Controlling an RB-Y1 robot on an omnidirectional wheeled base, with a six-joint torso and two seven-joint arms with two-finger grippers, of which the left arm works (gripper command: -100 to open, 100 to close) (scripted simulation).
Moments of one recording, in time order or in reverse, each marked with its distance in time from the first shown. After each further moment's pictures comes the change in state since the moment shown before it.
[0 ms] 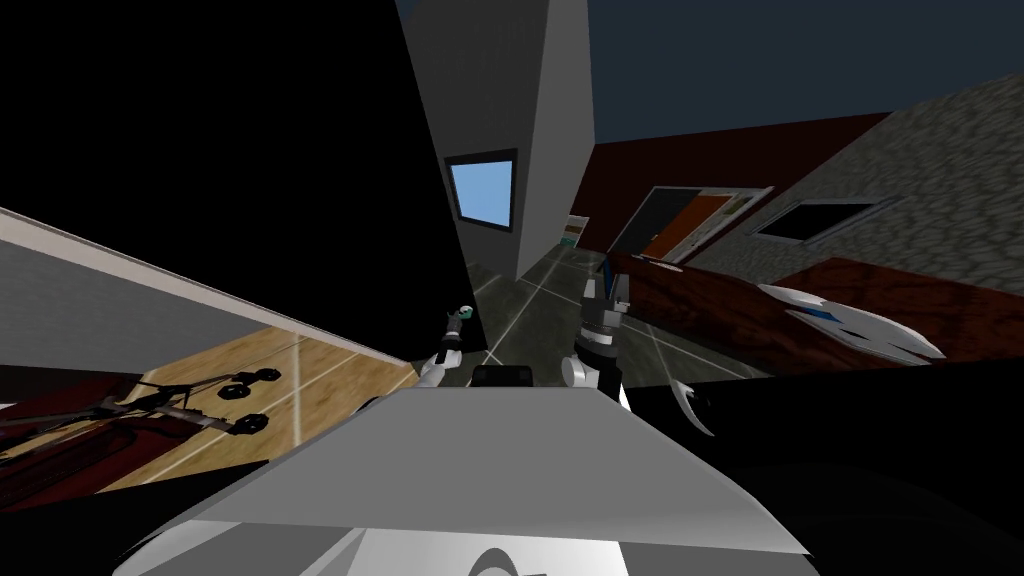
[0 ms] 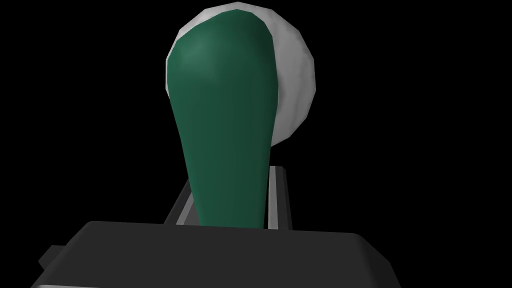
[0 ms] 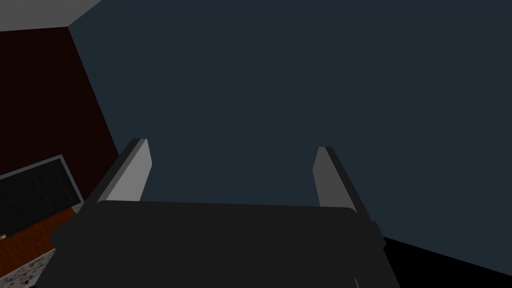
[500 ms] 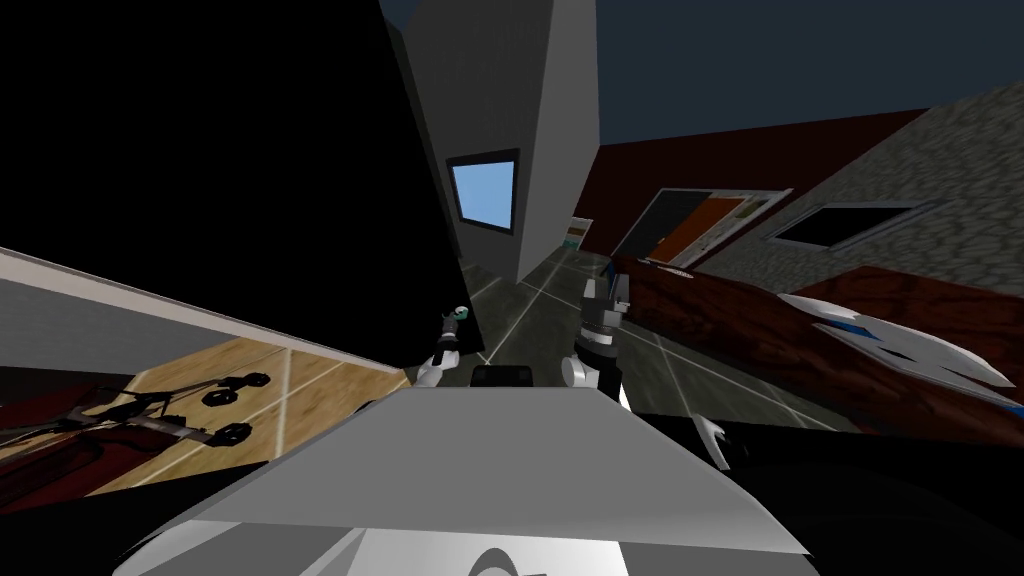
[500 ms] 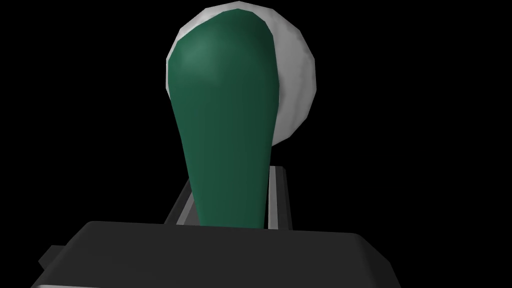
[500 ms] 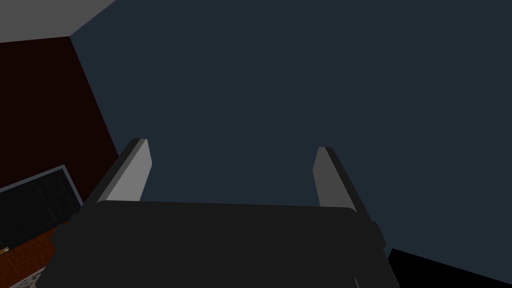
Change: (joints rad) arm 0.013 0.006 0.045 -0.009 0.026 0.007 -0.019
